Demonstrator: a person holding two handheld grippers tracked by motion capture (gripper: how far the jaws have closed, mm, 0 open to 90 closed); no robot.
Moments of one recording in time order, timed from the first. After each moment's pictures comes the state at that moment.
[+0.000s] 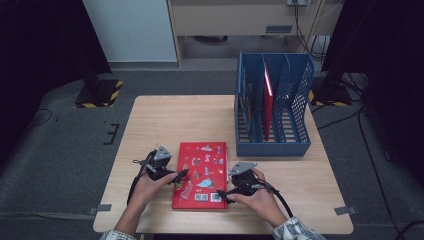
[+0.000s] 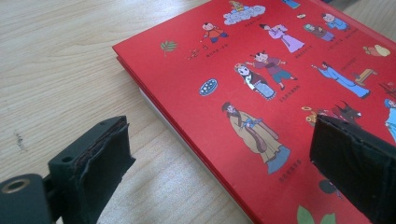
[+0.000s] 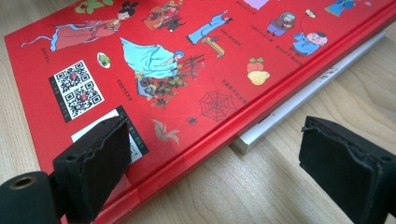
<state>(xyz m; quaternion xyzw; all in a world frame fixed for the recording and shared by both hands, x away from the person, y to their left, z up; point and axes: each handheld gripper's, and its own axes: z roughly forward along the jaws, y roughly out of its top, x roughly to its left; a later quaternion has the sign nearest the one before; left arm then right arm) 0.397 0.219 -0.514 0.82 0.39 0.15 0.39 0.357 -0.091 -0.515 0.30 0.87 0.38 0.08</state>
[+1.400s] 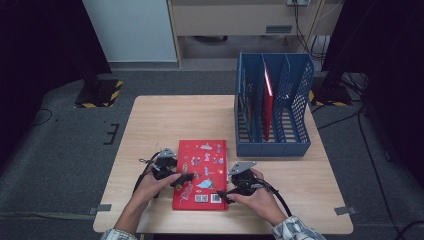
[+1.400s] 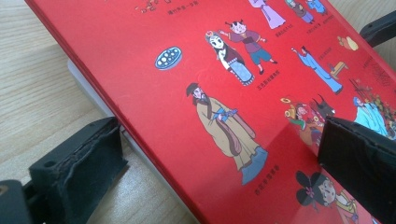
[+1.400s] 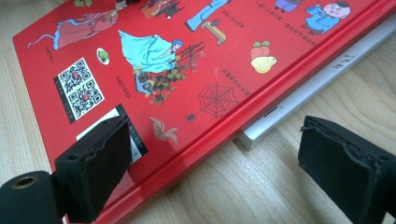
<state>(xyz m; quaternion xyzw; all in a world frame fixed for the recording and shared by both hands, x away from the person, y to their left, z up) 0.407 0.210 -0.532 0.82 0.40 0.04 0.41 0.362 -0.092 -0.523 0.30 0.87 0.38 0.06</state>
